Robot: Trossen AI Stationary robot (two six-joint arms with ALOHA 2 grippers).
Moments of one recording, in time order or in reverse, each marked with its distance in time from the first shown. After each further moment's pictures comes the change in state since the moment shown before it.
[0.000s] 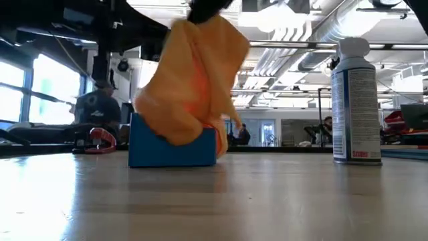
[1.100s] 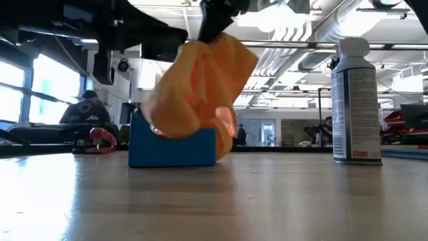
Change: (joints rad) left arm -0.001 -0.007 -0.001 0.001 0.009 -0.009; right arm 0.004 -0.015 0.002 -0.104 0.386 -0.069
